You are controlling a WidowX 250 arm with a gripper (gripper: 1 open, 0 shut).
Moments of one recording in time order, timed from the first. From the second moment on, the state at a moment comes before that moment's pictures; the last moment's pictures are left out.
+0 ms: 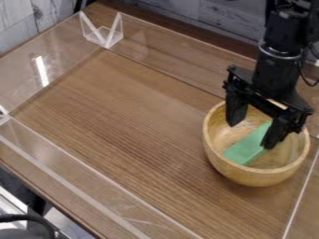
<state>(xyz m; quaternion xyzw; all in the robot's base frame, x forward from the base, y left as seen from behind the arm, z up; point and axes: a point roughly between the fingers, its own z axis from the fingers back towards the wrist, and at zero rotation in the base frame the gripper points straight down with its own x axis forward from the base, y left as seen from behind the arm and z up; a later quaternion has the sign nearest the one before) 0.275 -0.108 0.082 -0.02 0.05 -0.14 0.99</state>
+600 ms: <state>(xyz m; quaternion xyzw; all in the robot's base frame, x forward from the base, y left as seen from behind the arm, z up) 0.278 -0.103 0.071 -0.01 0.05 -0.14 0.99</state>
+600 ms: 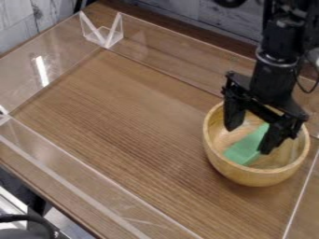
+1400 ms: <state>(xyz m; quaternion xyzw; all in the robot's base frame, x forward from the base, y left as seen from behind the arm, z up) 0.274 -0.102 0.046 -0.02 0.05 -0.15 0.99</state>
